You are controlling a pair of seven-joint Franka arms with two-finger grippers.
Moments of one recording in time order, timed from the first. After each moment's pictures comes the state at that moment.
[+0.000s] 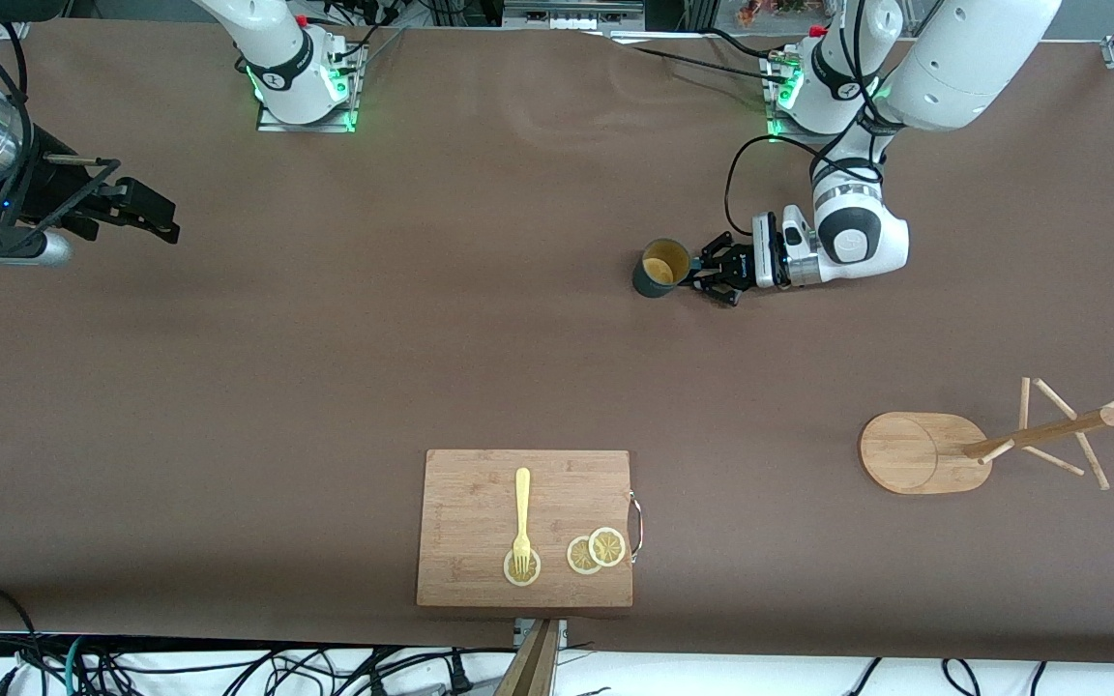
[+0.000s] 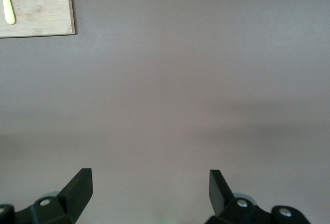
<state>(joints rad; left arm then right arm) -0.06 0.52 -0.14 -2.41 -1.61 2.14 2.75 0.13 0.03 -0.02 -1.59 0.03 1.56 0.15</state>
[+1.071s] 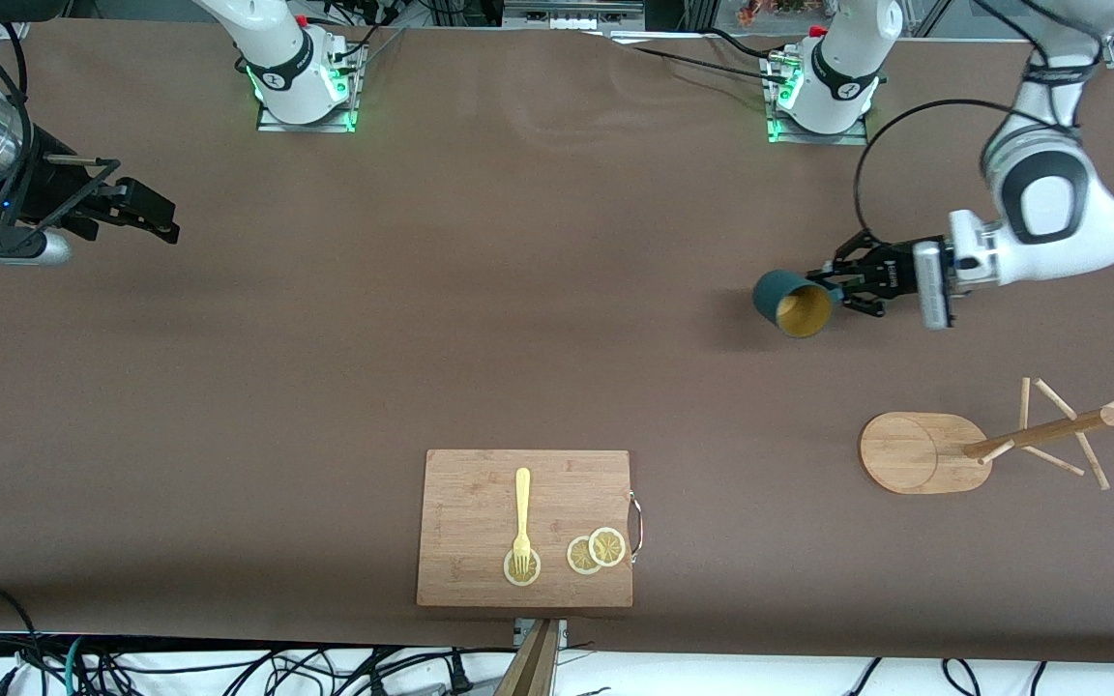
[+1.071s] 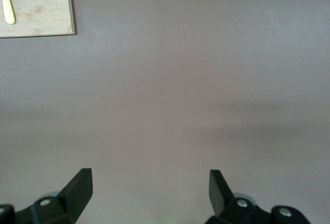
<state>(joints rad) 0.25 0.14 -0.02 -2.27 -1.01 1.82 1.49 0.13 0.03 -0.02 -1.59 0.03 1.56 0.15</state>
